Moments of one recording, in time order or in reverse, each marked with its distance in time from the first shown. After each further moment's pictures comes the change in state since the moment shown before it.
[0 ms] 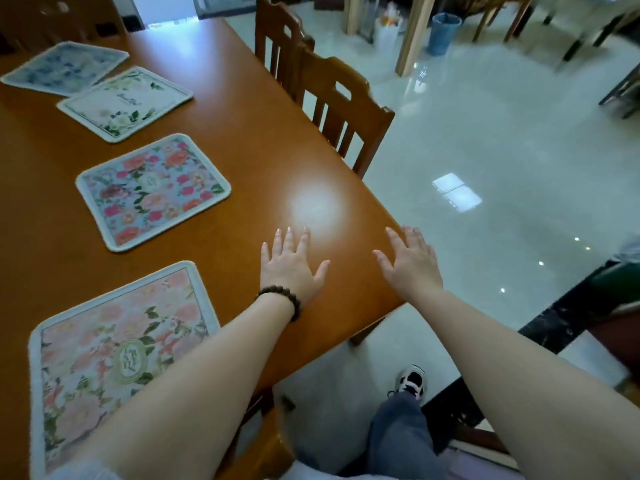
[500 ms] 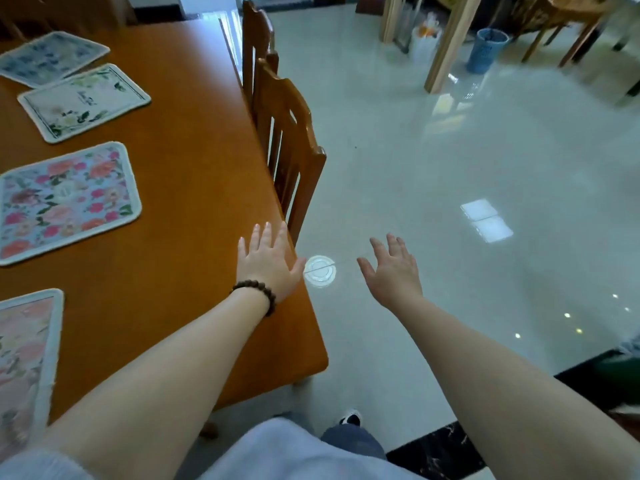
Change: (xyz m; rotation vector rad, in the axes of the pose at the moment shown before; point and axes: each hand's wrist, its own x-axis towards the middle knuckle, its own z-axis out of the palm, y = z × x) left_hand 0.162 0.200 0.000 0.024 0.060 -0.247; right_hand 0.191 0.184 -0.063 0.079 -0.153 -0.130
